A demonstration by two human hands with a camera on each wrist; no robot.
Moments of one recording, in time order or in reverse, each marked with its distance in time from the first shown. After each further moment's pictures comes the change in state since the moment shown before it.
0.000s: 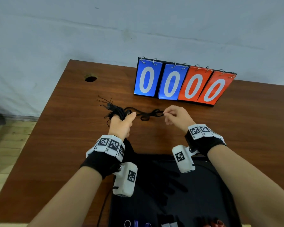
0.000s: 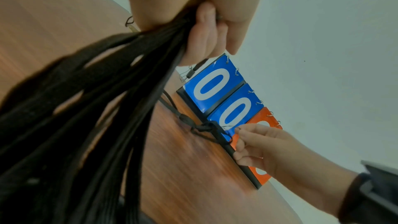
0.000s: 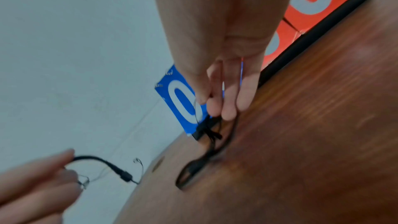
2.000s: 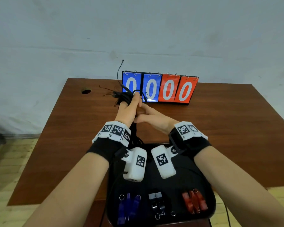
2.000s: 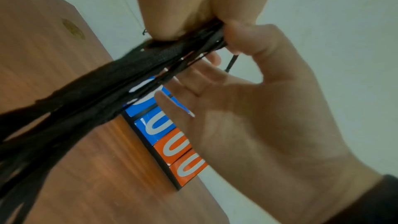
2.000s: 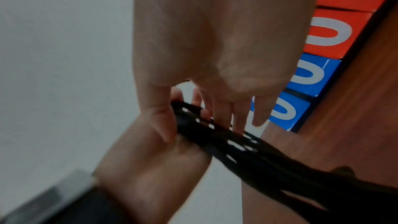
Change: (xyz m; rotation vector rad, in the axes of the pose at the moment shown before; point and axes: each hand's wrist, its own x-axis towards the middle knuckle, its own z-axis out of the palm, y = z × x) left_hand -0.102 0.062 0.048 0.015 -0.091 0.313; right_hand -0.126 -0.105 -0.017 0.427 -0.340 -0.075
